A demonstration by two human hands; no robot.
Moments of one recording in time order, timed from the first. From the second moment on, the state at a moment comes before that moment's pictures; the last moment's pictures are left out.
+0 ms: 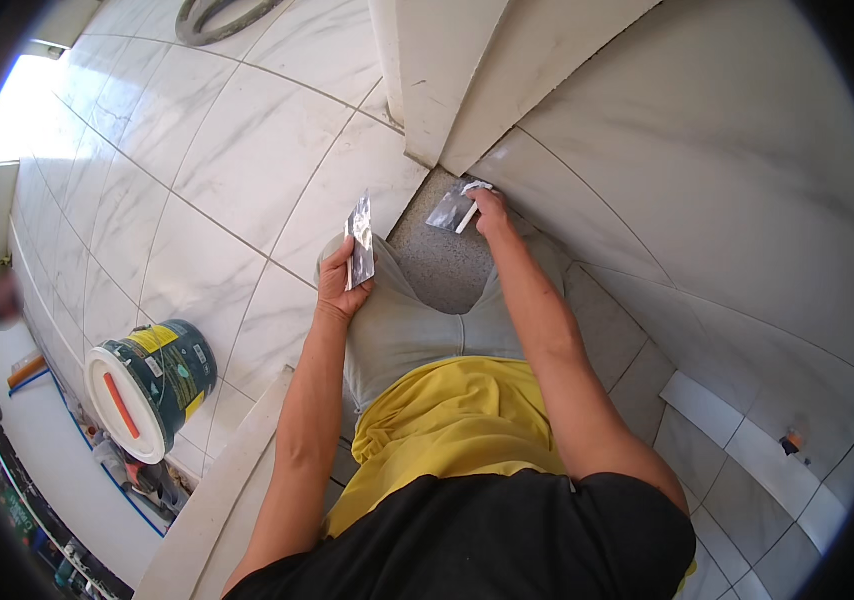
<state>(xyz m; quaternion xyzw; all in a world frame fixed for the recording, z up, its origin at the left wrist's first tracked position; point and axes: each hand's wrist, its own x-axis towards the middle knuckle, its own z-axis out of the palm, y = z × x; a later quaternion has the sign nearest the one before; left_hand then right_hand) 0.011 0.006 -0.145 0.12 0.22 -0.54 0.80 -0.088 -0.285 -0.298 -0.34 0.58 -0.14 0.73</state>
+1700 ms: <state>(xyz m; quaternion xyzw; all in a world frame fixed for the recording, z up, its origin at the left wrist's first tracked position) -0.056 0.022 -0.087 0.31 0.14 -0.51 0.79 -0.170 -0.263 -0.042 -0.39 0.34 -0.16 0.84</state>
